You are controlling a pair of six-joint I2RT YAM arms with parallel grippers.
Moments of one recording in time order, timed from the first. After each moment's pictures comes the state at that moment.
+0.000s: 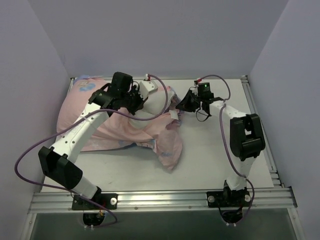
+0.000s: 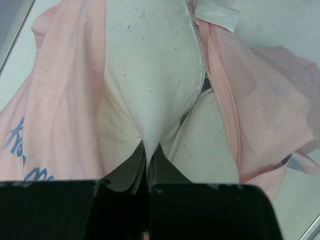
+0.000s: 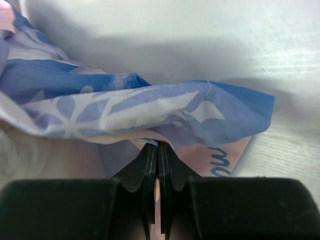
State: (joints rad) left arm -0.53 1.55 1.60 -0.80 0.23 0.45; right arm 0.24 1.89 1.24 -0.10 -0.40 0.70
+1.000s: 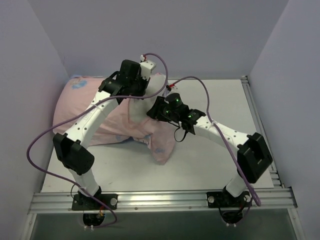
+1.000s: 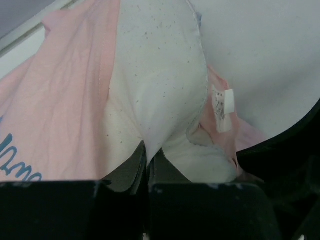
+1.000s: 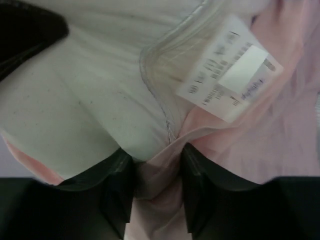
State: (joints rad) left arm -0.52 1.76 1.88 -0.76 0.00 0.06; right arm 0.72 1.58 1.21 -0.12 0.02 0.75
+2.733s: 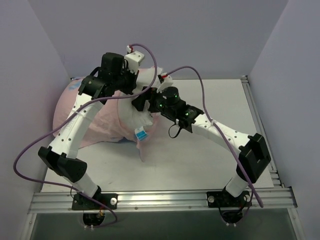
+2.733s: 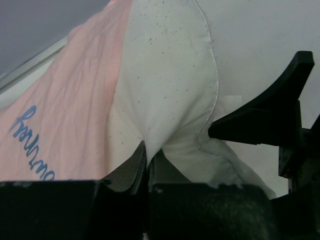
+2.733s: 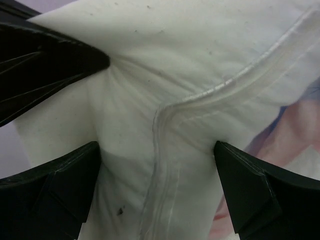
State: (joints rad) left arm -0.47 1.64 1.97 -0.86 0.03 0.11; right arm 0.78 1.58 1.34 0.01 0.02 0.63
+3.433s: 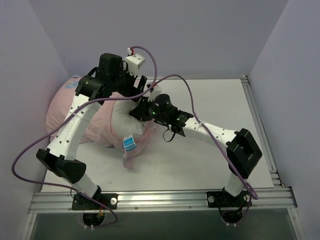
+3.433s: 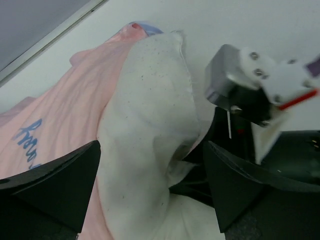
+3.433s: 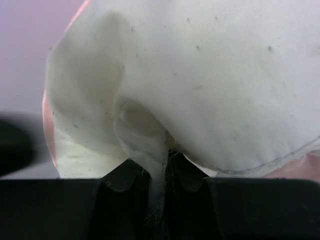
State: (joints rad) left arm -0.47 1.64 1.98 -0.97 0.09 0.12; right arm 0.83 1.71 1.30 0.18 -0.13 0.66
